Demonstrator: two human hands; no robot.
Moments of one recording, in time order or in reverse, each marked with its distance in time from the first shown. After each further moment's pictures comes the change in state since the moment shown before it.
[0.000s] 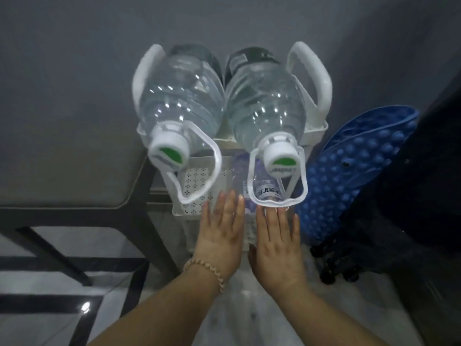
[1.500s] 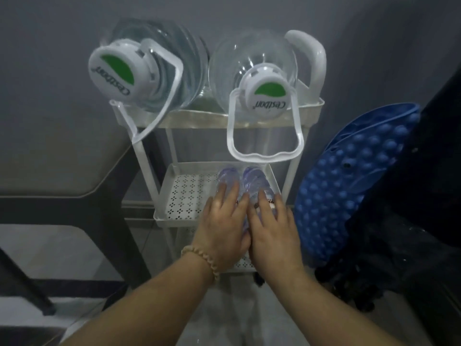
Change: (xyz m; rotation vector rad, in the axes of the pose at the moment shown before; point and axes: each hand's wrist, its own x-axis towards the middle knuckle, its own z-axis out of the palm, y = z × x) left_hand 0.033 0.009 0.049 -0.318 0.213 0.111; right_hand 0.028 0.018 0.039 0.040 -0.028 -0.032
